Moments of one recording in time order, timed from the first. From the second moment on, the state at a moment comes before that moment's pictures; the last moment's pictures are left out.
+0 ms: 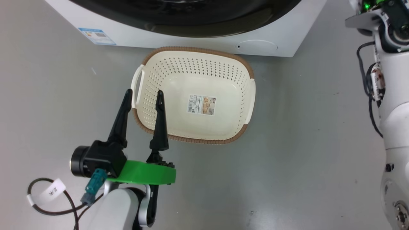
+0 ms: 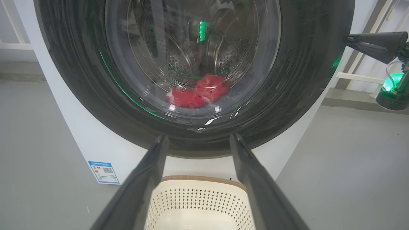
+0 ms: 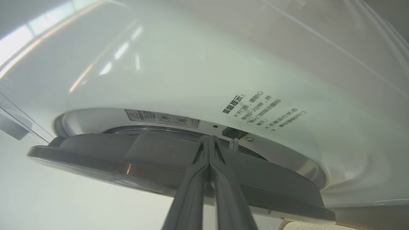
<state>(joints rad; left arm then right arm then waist) -0.40 0.03 -0.30 0.12 -0.28 0.20 -0.26 -1.12 -0.08 -0.09 0.72 1.26 0.13 0.34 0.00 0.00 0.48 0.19</state>
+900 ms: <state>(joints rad) -0.43 0.03 -0.33 0.12 -0.31 0.20 -0.26 -1.27 -0.12 -0.09 0.89 1.26 0.13 0.46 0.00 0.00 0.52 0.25</state>
